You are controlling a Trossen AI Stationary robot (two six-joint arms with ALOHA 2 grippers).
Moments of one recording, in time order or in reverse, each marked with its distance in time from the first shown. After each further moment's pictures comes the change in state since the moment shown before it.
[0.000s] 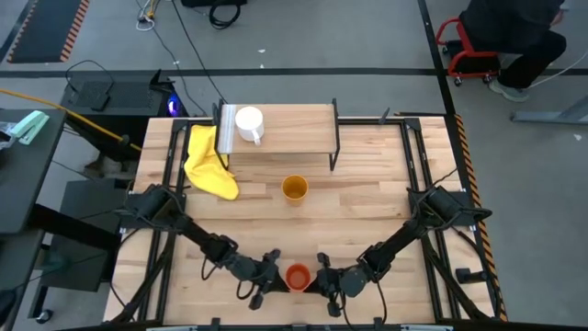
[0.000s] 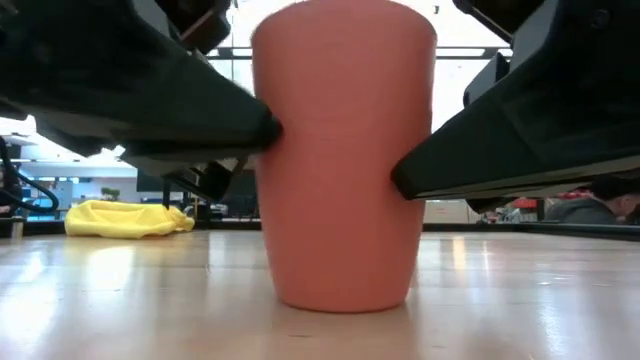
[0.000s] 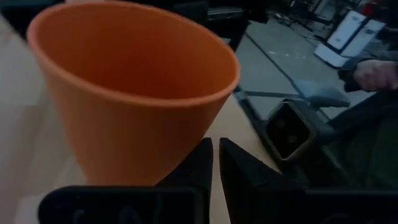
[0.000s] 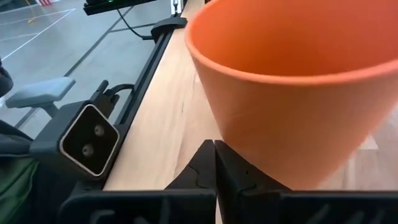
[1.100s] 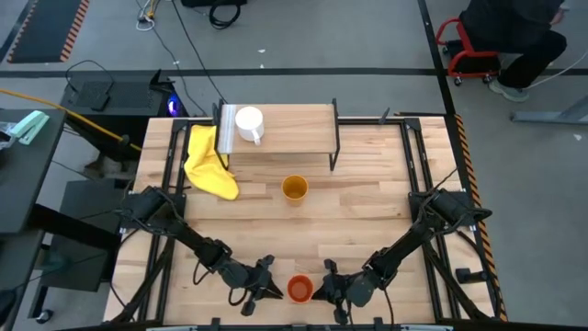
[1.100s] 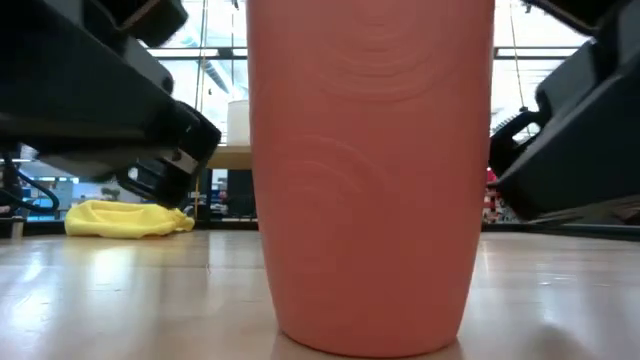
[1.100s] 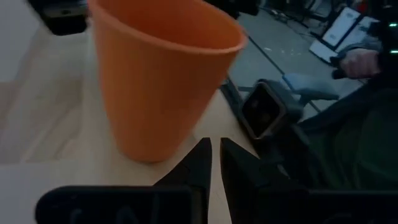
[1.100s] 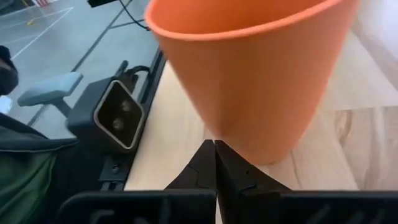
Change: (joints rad) left arm -0.072 -0.008 -0.028 0.009 -0.044 -0.033; right arm 0.076 0.002 0.000 -0.051 0.043 0.113
